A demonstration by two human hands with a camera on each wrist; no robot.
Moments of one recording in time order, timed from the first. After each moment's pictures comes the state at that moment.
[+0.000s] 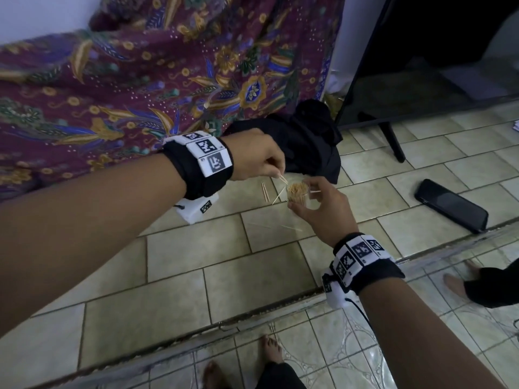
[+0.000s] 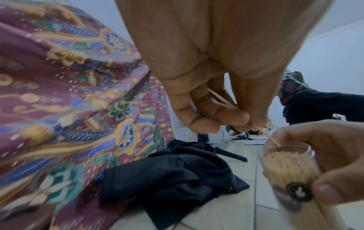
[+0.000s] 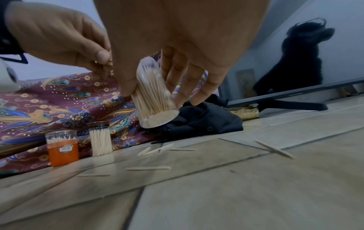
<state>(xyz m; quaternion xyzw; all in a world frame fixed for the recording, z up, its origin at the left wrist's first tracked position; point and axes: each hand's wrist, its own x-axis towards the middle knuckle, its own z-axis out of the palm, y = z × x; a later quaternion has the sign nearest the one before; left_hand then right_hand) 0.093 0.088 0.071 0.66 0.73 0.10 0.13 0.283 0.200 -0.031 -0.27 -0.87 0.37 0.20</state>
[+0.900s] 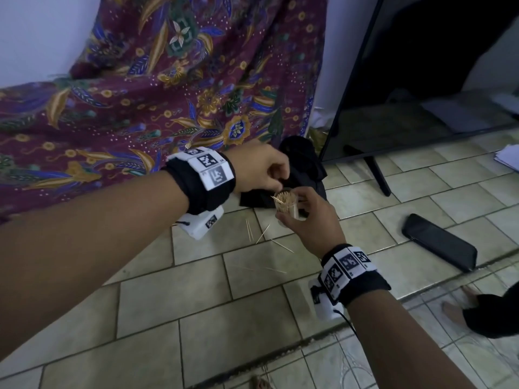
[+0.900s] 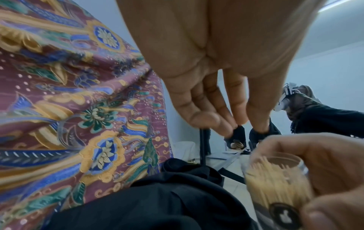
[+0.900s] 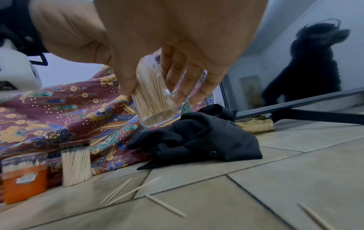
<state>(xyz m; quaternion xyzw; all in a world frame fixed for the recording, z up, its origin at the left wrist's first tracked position) 0.079 0.145 0.102 0.64 0.75 0.14 0.12 0.243 0.245 -0.009 -0.25 -0.86 0.39 0.23</state>
